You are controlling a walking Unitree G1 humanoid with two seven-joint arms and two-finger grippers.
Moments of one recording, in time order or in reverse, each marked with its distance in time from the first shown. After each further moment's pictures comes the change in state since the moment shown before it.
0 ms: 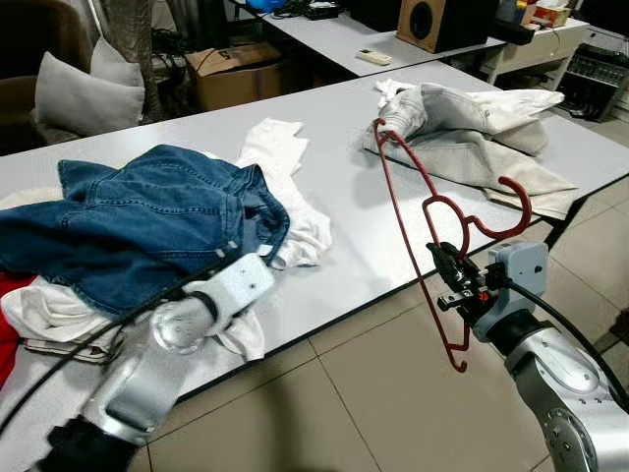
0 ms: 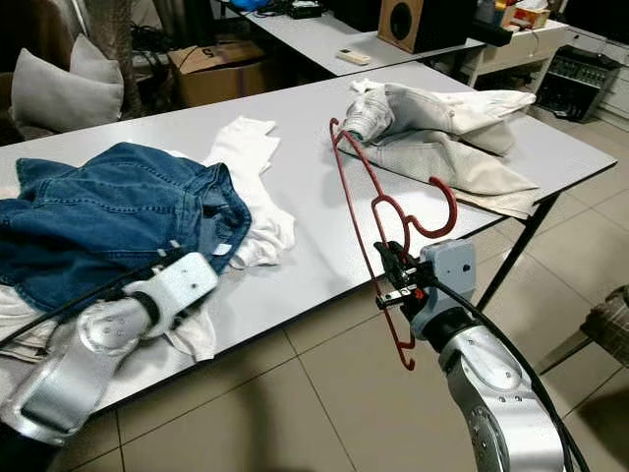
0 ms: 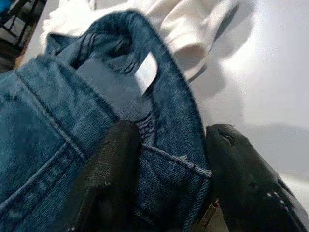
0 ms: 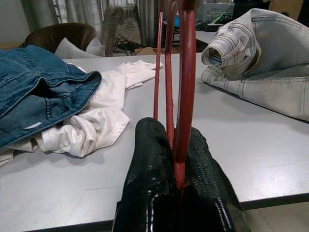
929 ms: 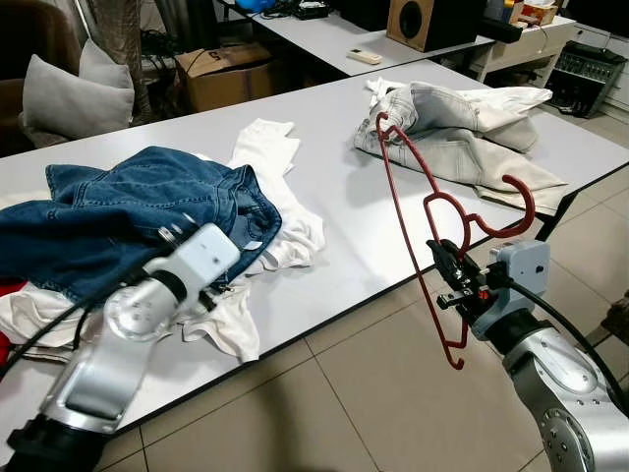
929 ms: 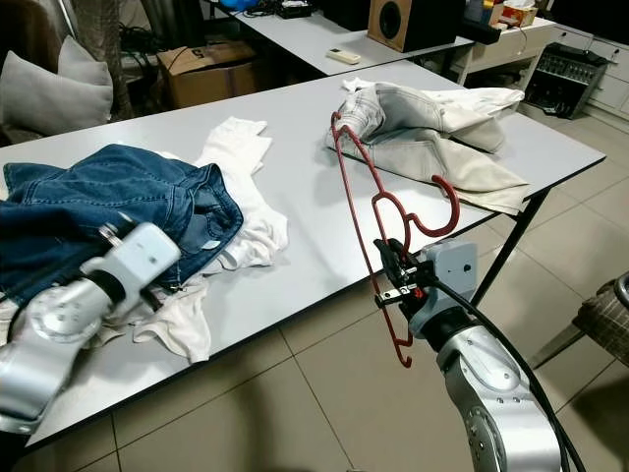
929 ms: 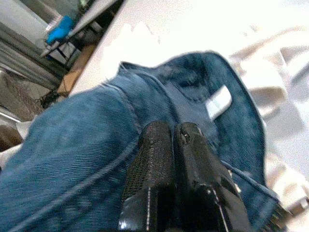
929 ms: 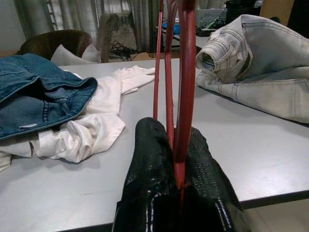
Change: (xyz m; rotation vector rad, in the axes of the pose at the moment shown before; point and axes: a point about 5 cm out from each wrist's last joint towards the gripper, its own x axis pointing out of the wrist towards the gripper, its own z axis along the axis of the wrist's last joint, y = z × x) left arm -0.018 0.042 -0.001 -0.087 -0.154 0.179; right arm 0.000 0.002 0.001 0.015 -0.025 0.000
